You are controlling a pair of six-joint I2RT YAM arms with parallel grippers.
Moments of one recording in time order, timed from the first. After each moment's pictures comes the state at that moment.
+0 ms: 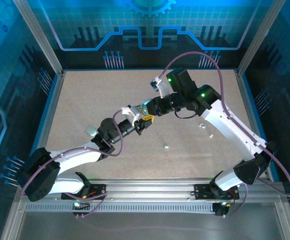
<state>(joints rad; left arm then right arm) -0.70 1.28 0.53 0.89 0.18 -0.01 0.67 1.50 1.68 -0.97 -0.45 0.32</state>
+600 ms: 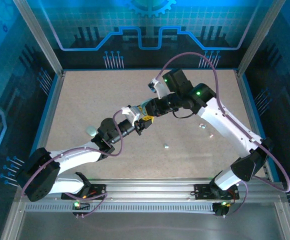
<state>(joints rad) -0.70 1.28 0.53 0.89 0.18 -0.01 0.68 1.54 1.70 -1.00 -0.42 0.31</state>
